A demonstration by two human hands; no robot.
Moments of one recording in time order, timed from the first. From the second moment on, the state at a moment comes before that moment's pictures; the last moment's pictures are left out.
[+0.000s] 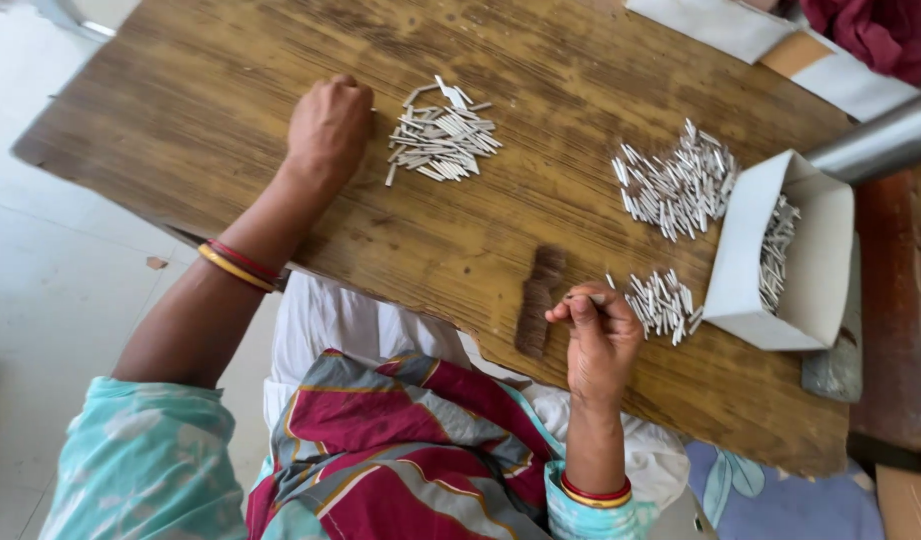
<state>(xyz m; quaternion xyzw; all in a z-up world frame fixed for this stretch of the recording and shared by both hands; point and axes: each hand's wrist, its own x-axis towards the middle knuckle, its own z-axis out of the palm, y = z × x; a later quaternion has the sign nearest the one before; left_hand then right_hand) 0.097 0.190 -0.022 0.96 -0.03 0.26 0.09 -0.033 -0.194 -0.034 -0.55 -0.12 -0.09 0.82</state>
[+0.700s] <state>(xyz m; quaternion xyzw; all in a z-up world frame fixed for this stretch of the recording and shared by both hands) -0.036 -0.027 0.011 0.46 -0.01 -0.26 0.85 -0.051 -0.207 -0.022 -0.56 -0.10 -0.13 0.81</state>
